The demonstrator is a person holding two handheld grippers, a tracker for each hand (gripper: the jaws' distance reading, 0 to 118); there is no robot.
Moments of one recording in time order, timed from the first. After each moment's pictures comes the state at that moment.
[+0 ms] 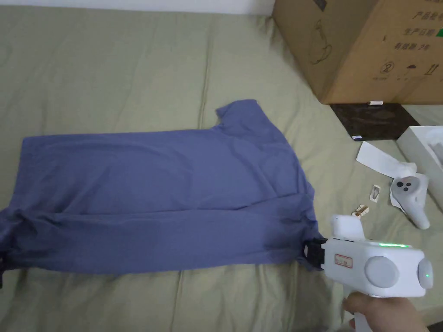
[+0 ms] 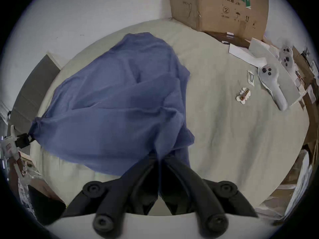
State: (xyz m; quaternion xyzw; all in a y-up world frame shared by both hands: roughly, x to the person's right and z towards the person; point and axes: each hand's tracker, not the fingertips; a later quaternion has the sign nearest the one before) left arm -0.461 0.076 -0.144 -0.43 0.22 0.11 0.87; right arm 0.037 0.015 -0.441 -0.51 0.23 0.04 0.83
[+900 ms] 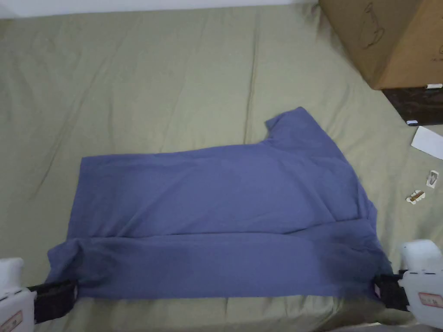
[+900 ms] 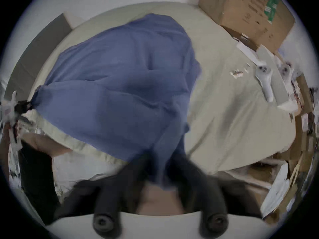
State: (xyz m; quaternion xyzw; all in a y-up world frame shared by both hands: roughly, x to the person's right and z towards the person) left arm -0.452 0.060 -0.056 -0.47 0.26 0.13 0.83; right arm 0.067 0.048 -0.364 -0.57 0.24 0.17 0.77
